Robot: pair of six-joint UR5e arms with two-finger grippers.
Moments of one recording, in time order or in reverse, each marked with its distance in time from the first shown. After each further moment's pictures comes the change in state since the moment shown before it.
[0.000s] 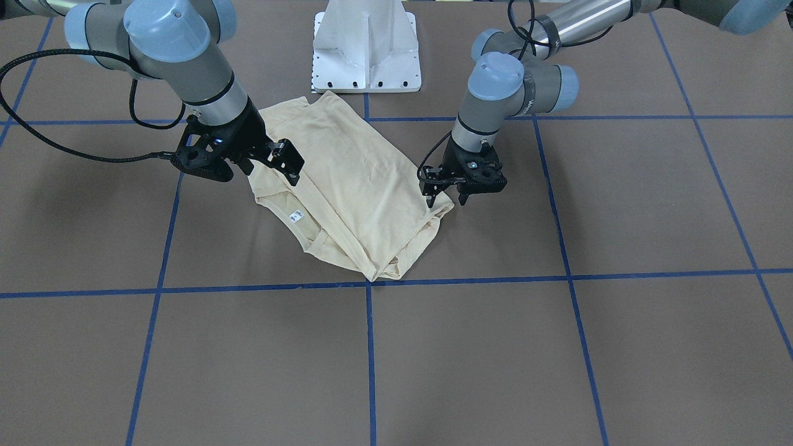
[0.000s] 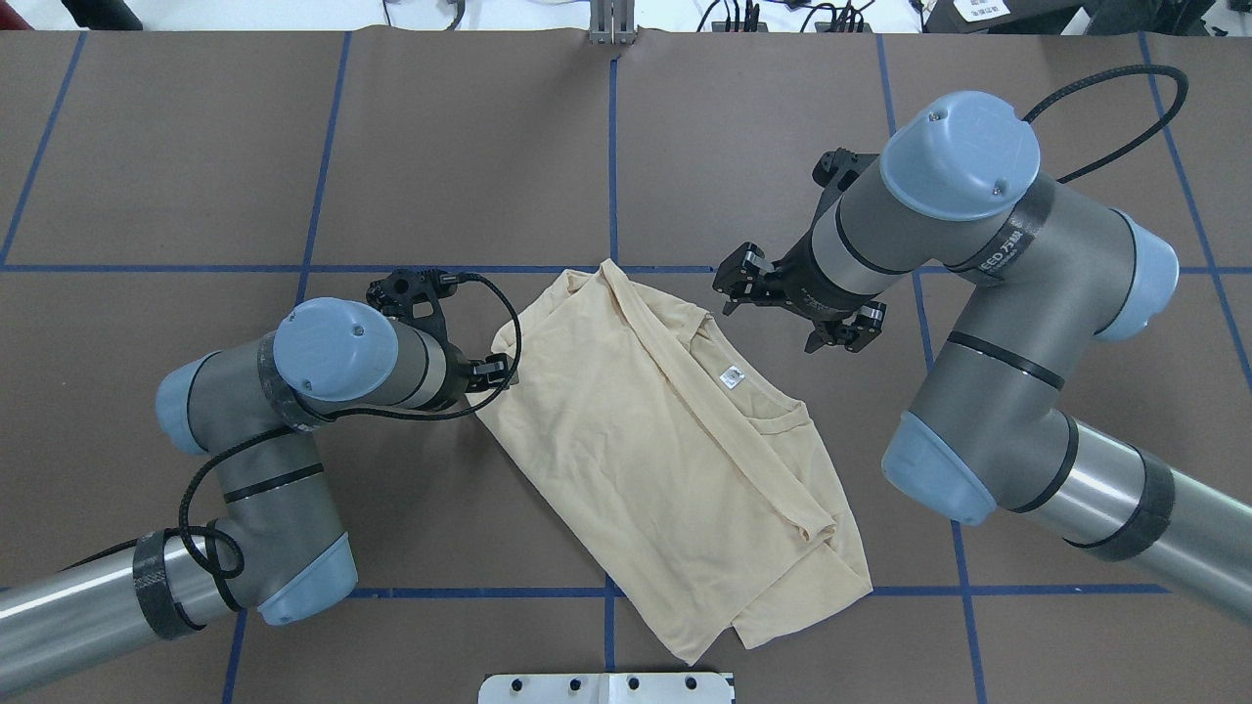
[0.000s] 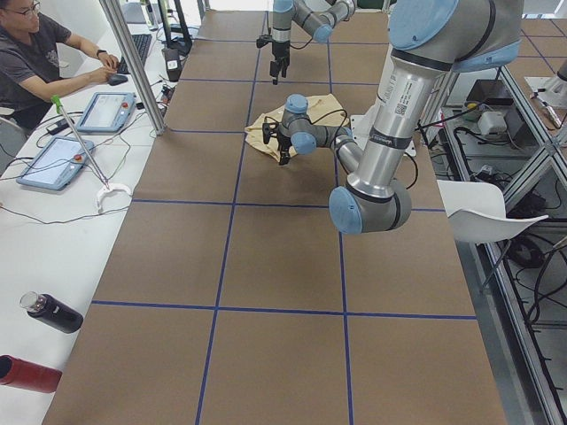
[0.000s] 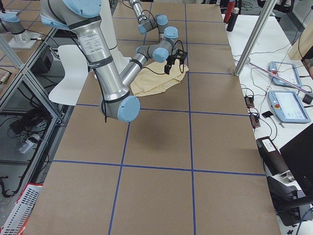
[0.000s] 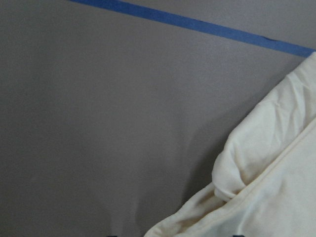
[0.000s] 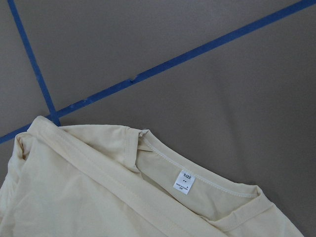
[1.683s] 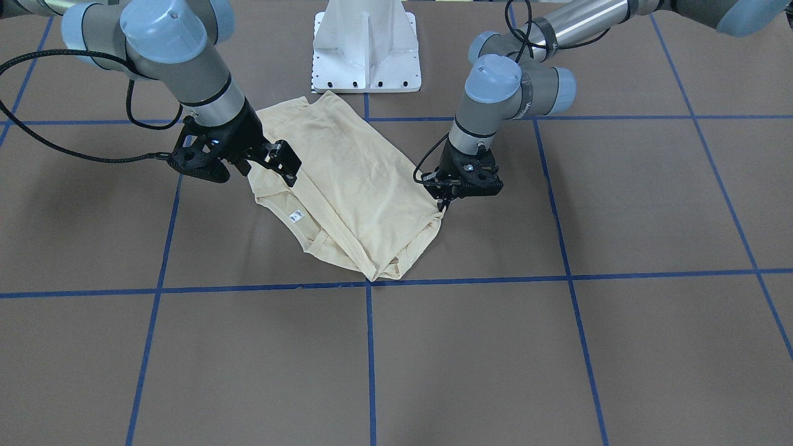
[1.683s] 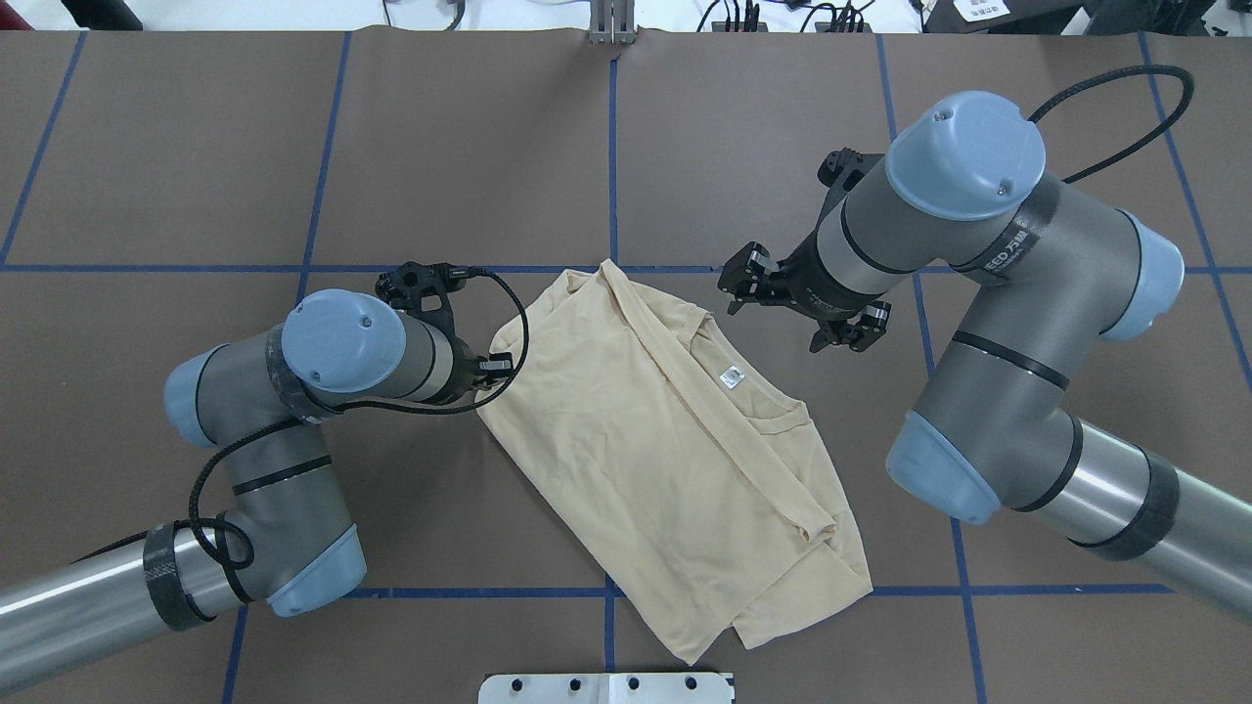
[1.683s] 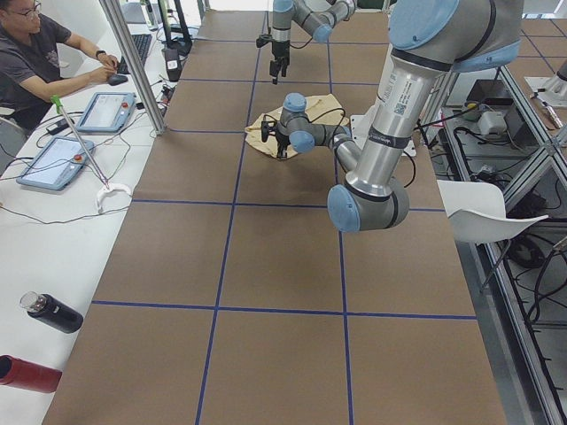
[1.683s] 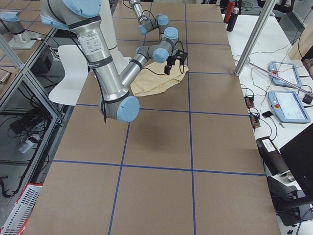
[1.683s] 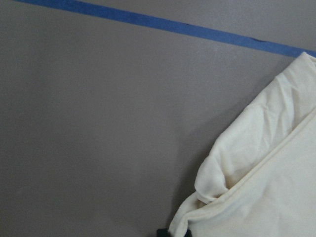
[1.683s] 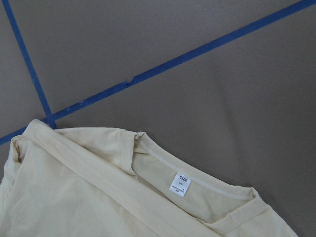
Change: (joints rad) left arm -0.008 -0.019 0.015 0.001 -0.008 0.035; right arm 0.003 -0.008 0.002 0.001 0.001 0.000
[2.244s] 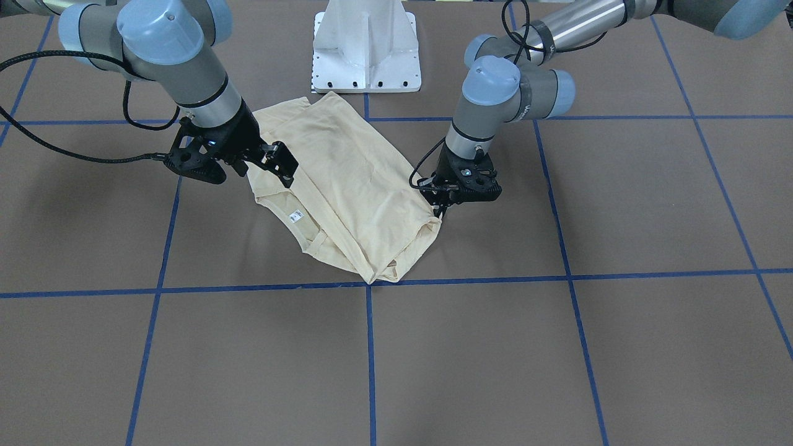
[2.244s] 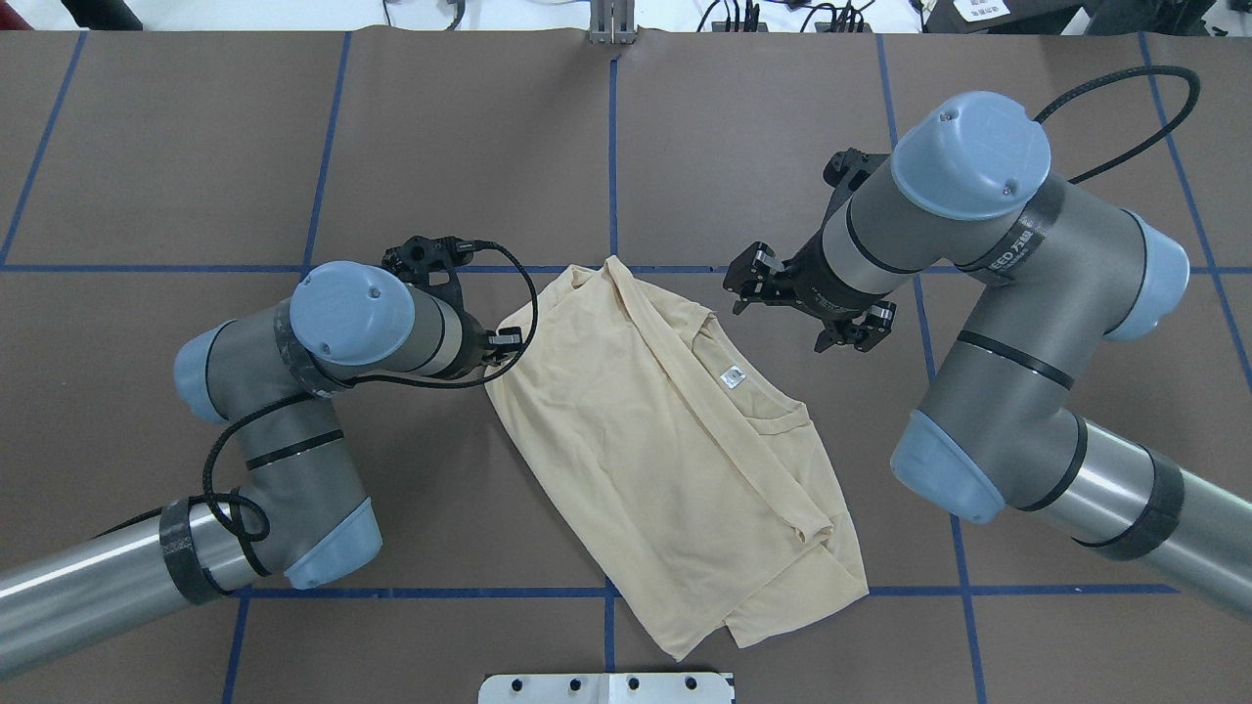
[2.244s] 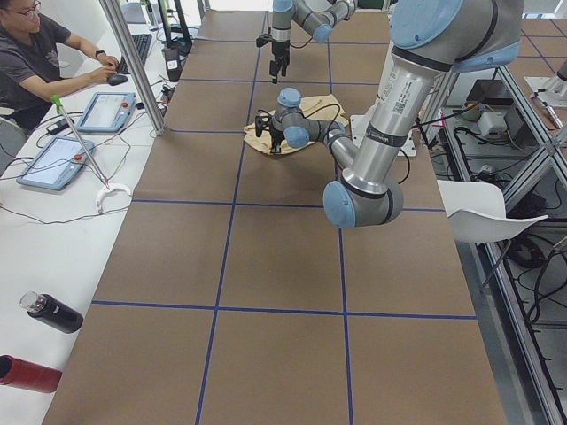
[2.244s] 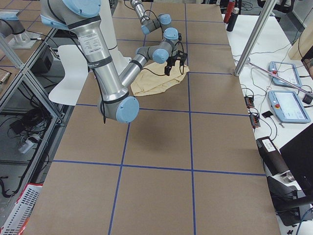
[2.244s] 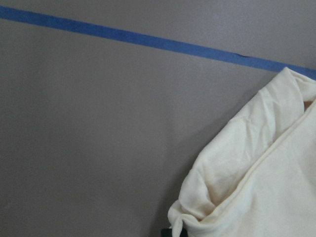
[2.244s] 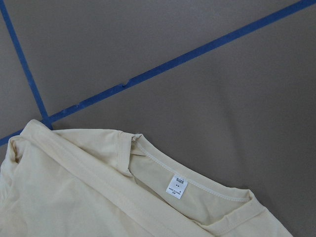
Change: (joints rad) left arm -0.043 -0.060 0.044 0.002 -0.001 0.001; right arm 0.005 -0.008 0.002 0.000 0.001 0.000
